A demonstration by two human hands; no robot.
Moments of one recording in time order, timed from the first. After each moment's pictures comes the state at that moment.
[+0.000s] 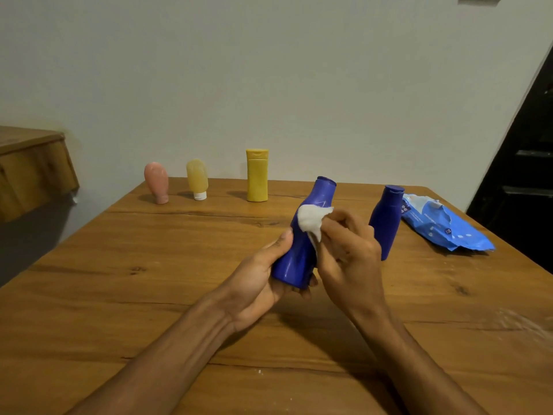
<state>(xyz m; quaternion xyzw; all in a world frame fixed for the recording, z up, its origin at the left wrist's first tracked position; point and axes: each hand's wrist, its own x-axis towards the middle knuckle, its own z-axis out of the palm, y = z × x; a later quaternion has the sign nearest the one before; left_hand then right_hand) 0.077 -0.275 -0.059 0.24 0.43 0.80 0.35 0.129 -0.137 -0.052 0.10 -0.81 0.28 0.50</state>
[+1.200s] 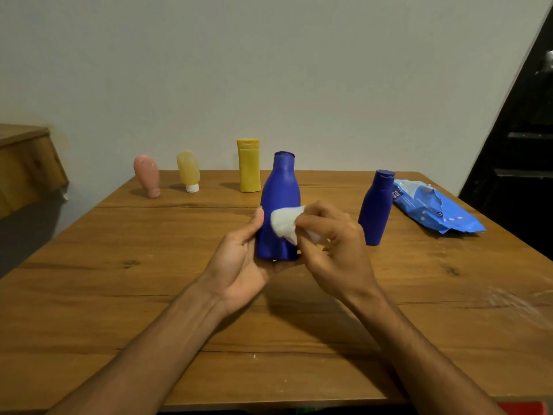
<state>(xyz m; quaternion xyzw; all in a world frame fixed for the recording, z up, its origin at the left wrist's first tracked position) 0.079 -0.280 -0.044 0.16 0.34 0.85 0.36 0.134 -0.141 -0.045 0.12 -0.84 0.32 0.42</state>
